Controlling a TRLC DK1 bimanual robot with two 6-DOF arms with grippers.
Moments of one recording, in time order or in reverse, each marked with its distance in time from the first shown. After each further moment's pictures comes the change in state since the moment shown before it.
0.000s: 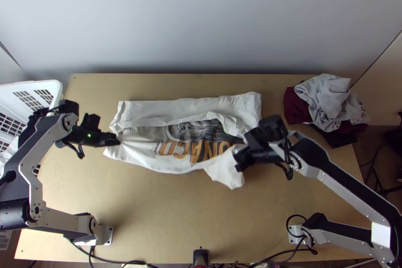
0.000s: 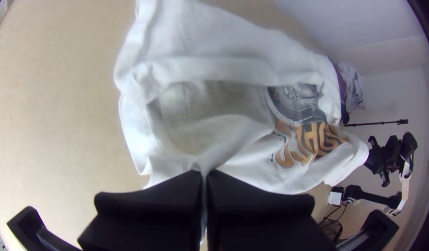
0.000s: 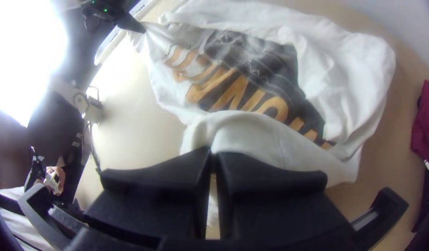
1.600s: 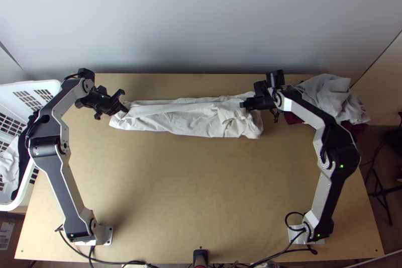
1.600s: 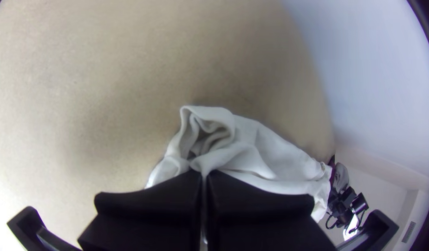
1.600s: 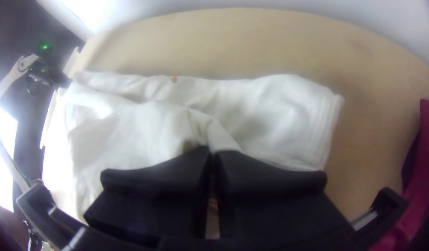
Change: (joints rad) left arm -0.050 0.674 0.705 -0.019 0.022 -0.555; right arm -0.407 0.818 0.543 0.249 -0.006 -0.072
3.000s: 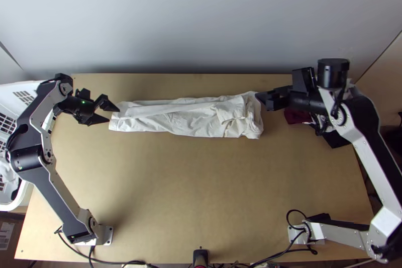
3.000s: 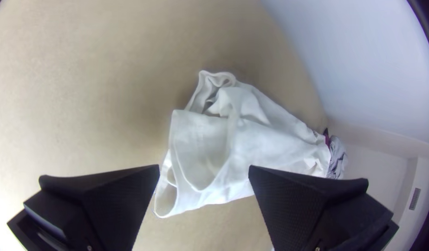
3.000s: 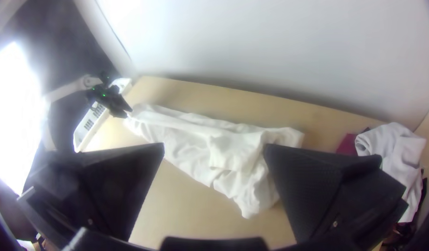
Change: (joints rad) left arm 0.132 -0.167 -0.124 -0.129 0.073 0.278; right arm 0.047 -0.724 -0.026 -0.373 0.011 0.048
